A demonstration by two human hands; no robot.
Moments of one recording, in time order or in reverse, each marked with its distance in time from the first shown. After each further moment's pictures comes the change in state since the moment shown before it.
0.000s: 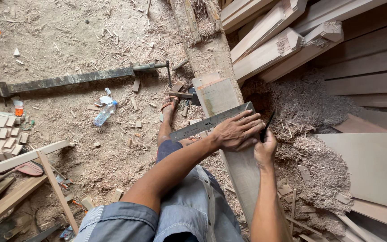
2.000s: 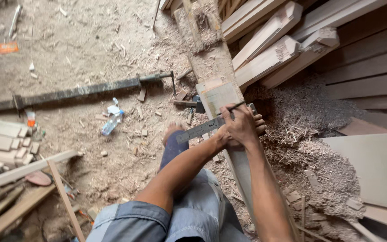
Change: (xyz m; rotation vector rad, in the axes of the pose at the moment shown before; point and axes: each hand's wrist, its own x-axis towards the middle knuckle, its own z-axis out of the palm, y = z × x) left_hand -0.004 -0.043 0.122 0.778 -0.108 -0.093; right_hand 0.056 -0.095 0.108 -0.708 -0.308 -0.314
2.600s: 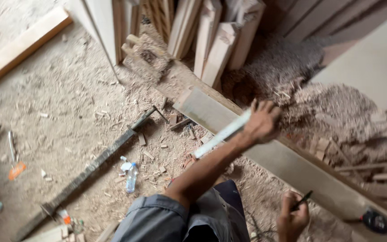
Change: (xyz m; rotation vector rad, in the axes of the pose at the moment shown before) left_hand 0.039 0.014 -0.205 -0.979 0.145 0.204; right_hand -0.321 -0.128 0.056 0.225 1.131 0.981
